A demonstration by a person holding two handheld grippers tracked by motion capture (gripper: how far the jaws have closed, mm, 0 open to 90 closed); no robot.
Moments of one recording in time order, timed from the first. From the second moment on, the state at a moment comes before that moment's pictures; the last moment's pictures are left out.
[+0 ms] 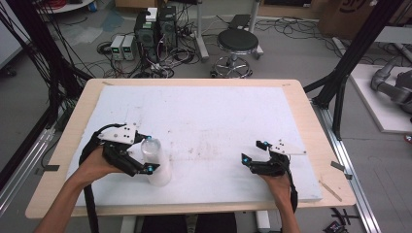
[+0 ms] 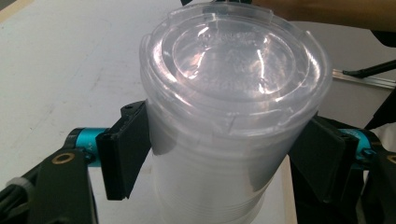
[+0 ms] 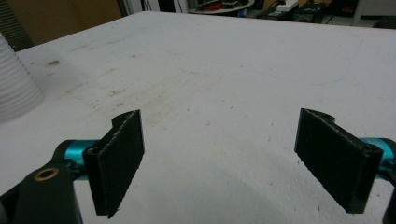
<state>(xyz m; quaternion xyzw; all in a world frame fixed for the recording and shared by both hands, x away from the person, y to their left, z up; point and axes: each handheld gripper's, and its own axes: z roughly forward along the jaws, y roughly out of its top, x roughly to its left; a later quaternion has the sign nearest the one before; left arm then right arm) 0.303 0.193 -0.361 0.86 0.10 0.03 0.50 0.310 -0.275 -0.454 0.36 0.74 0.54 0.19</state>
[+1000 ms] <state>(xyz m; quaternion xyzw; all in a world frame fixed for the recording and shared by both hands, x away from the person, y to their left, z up) 0.303 0.194 -0.354 0.87 0.10 0.03 0.49 0.311 -0.274 -0.454 0.36 0.74 0.53 0.19</state>
